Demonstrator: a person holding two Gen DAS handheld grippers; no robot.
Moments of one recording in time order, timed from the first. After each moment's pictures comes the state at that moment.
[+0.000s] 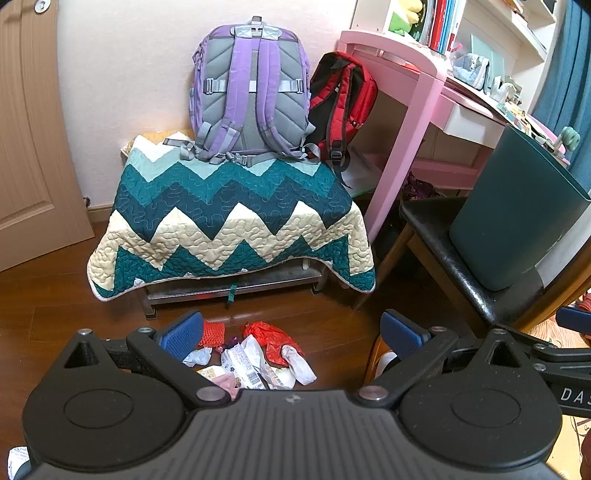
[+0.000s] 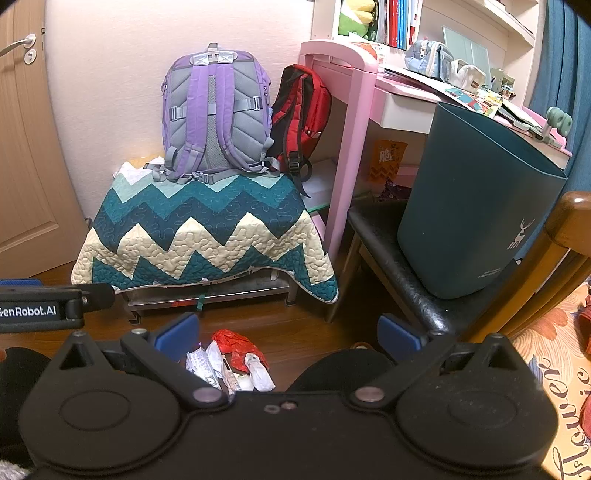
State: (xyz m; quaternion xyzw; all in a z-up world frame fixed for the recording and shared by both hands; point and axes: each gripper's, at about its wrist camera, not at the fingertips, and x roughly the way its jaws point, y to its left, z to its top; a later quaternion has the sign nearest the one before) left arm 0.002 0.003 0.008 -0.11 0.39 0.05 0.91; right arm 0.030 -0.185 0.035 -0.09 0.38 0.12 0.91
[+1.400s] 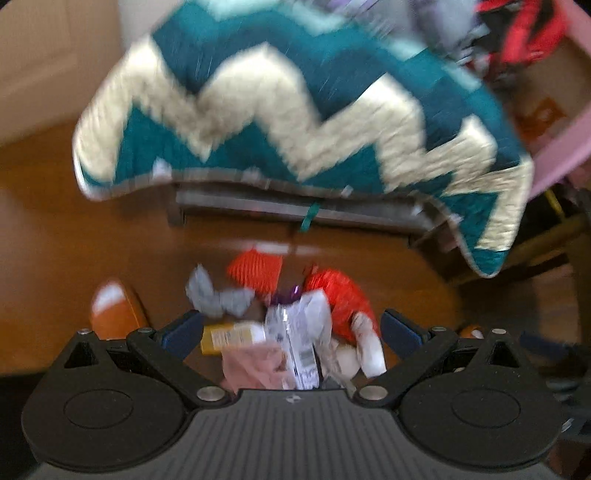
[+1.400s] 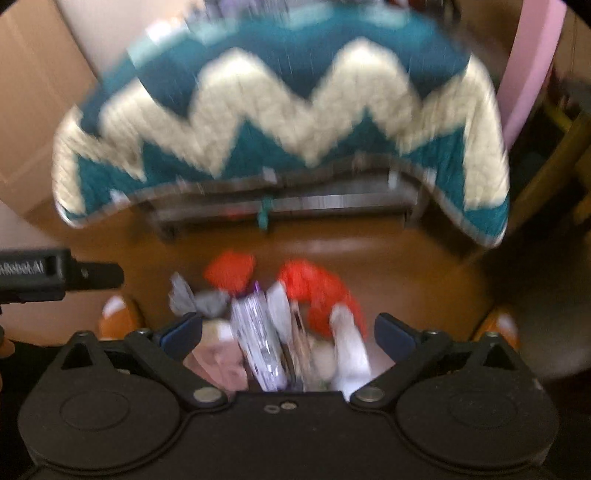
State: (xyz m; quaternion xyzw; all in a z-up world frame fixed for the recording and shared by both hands) left arm 0.157 0.134 -0.250 -0.24 0.53 0.16 0.80; right arm 0.223 -0.060 -0.260 -0.09 0.57 0.26 0.78
